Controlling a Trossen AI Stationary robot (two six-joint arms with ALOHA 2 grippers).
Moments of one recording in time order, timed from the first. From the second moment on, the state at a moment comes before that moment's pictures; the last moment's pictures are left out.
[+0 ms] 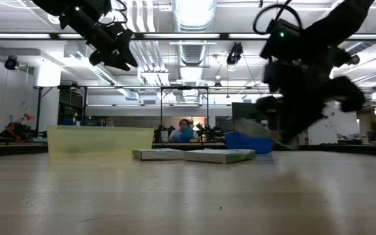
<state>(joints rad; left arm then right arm) 0.82 1.13 1.01 -0.30 0.02 -0.07 -0.10 1.44 0.62 -0.23 -0.24 -0.37</state>
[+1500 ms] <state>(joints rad) 0.54 1.60 1.04 0.78 0.70 -0.31 -0.35 1.50 0.63 1.02 -0.18 0.29</state>
